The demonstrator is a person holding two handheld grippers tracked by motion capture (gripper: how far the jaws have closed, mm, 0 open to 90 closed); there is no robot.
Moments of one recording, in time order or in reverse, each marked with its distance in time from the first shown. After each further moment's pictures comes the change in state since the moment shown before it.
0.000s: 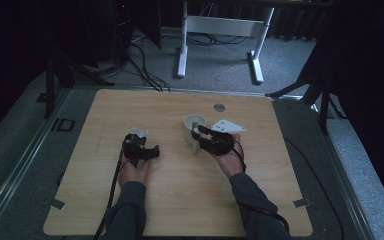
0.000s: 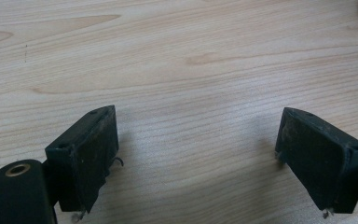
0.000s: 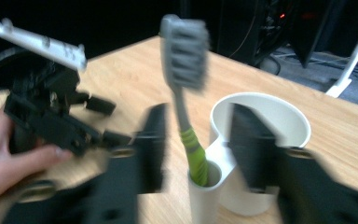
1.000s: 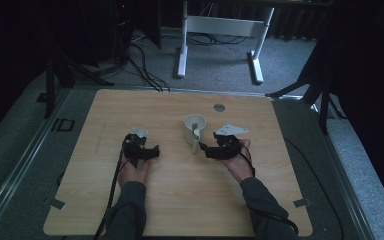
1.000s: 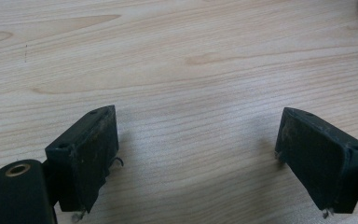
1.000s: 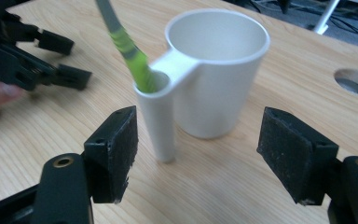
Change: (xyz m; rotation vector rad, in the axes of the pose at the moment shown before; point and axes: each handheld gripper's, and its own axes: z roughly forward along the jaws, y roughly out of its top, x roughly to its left) left arm 0.000 0.000 0.000 0.000 0.000 0.000; right arm -0.017 -0.022 -0.011 0.208 -0.102 0.021
